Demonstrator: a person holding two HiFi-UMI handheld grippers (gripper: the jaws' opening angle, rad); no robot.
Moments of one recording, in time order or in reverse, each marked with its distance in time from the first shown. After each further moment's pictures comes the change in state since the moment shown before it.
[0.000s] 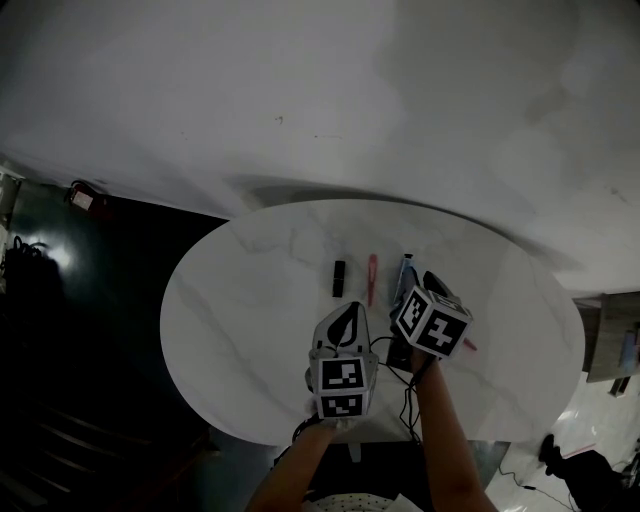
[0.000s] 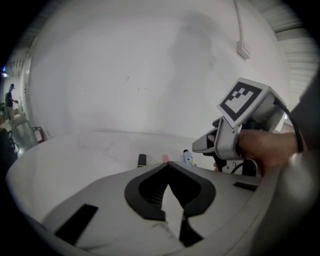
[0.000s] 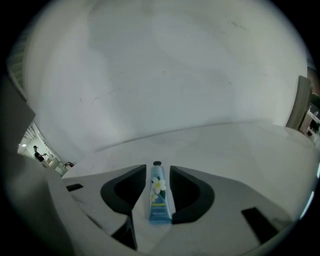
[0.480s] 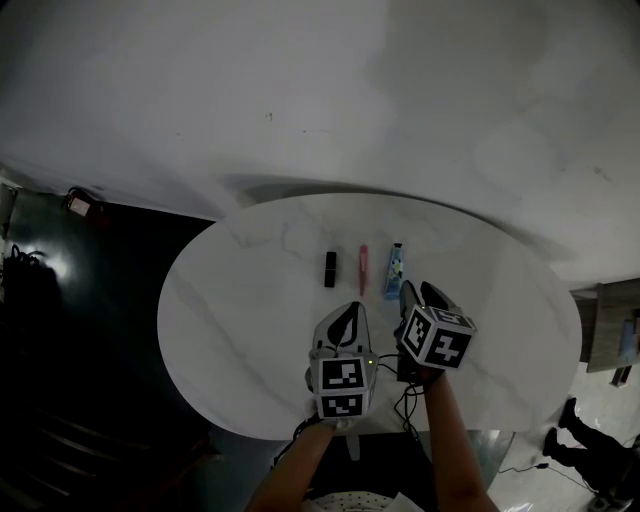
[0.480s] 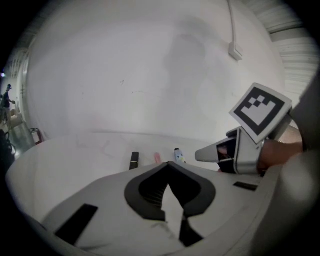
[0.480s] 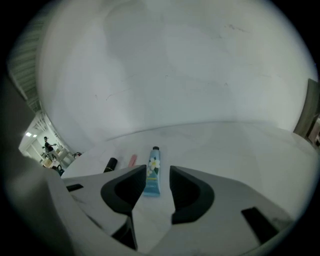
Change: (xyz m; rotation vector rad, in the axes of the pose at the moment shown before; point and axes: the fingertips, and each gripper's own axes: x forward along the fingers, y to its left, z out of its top) left arm -0.017 -0.023 -0.006 0.021 -0.017 -0.027; right arm -0.037 -0.016 -0.029 -0.085 0.025 0.086
